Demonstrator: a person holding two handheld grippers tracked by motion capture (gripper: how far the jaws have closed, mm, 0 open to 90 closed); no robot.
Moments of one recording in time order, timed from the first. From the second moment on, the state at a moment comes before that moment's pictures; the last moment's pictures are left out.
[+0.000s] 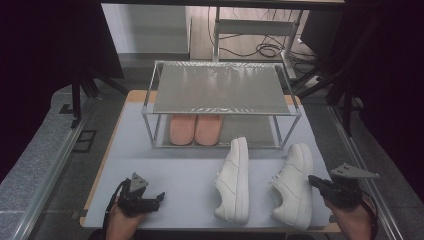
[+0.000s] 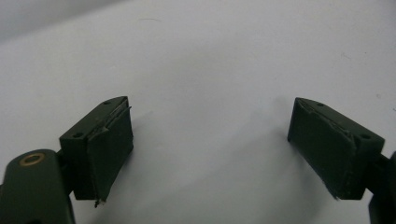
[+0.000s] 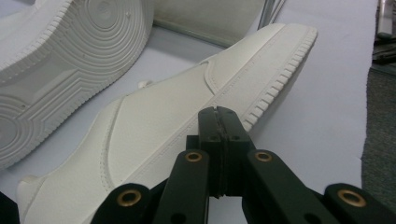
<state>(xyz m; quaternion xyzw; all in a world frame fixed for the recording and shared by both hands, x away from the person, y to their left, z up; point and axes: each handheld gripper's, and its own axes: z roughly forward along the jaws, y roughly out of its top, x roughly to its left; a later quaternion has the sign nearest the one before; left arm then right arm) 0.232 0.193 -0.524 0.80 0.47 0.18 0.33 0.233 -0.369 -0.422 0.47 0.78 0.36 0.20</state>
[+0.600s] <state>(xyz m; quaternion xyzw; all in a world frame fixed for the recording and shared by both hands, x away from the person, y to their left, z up) 0.232 0.193 -0.524 0.80 0.47 0.18 0.33 0.222 -0.392 -0.427 0.51 0.76 0.35 0.22</state>
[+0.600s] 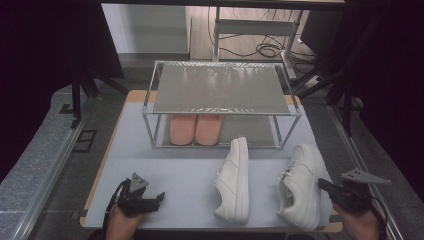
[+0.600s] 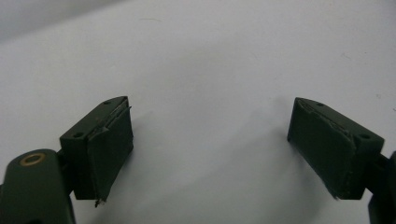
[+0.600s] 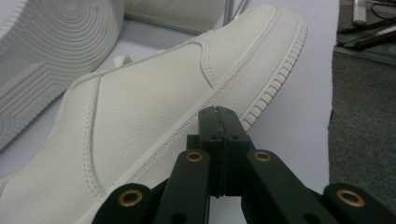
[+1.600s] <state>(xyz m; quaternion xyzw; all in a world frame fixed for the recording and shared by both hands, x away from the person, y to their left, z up) 0.232 0.193 -0.524 0.80 0.47 0.18 0.33 0.213 -0.427 -0.455 0.57 0.72 0.32 0.23</state>
